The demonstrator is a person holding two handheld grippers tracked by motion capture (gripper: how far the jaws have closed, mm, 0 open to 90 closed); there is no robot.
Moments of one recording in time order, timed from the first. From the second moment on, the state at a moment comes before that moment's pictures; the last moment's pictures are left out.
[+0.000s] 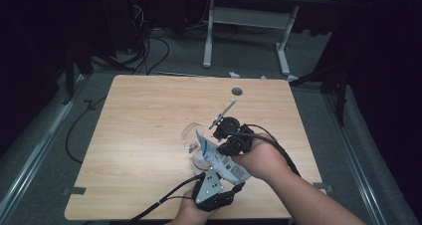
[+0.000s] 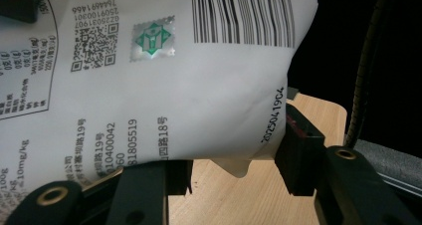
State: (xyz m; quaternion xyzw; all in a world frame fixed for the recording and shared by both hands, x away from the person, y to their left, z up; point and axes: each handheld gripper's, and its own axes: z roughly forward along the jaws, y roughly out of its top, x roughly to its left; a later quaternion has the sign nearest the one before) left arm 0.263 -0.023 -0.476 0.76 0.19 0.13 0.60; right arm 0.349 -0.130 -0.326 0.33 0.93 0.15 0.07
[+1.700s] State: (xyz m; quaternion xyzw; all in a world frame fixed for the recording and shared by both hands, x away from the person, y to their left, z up) left arm 0.263 -0.024 -0.472 0.76 0.19 0.13 0.61; right arm 0.350 -0.130 -0.324 0.33 0.93 0.15 0.08
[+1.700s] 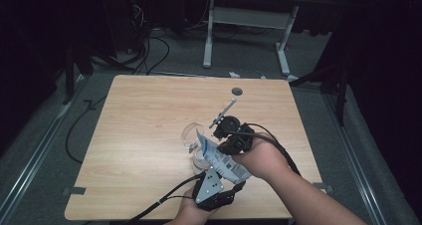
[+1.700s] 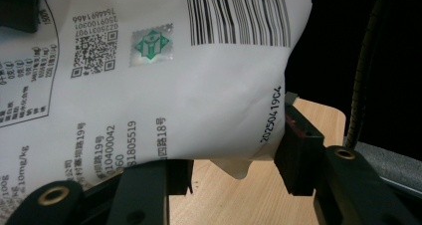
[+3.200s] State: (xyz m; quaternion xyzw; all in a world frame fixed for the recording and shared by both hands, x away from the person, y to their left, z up) left arm 0.263 -0.022 -0.469 0.75 0.19 0.14 0.61; right arm 0.350 -0.128 -0.322 0.32 0.93 0.15 0.08
